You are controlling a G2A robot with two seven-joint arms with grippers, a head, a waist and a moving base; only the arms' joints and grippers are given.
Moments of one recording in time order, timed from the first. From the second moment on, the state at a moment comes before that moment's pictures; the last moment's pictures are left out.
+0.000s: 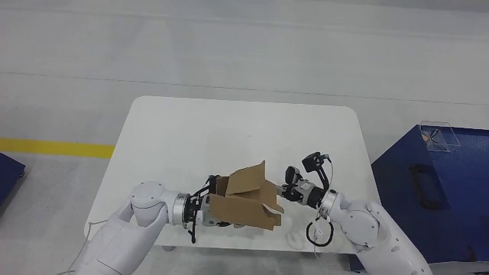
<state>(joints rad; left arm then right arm) 1.04 -1.15 -0.98 -1.39 -0.70 0.30 -1.23 -1.32 -1.02 1.20 -1.62 -0.43 -0.42 0.45</state>
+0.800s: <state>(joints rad) 1.01 -1.15 -0.98 -1.33 -0.75 0.38 -1.16 -1.43 -1.00 1.32 -1.75 -0.39 -0.45 0.49</state>
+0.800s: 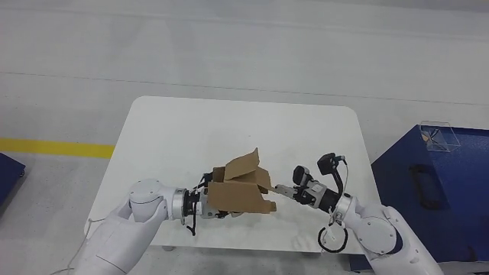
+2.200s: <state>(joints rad) 1.03 -1.14 -0.98 -1.35 -0.74 0.36 -1.18 -1.52 -1.01 1.37 -1.90 -0.52 -0.46 0.30</state>
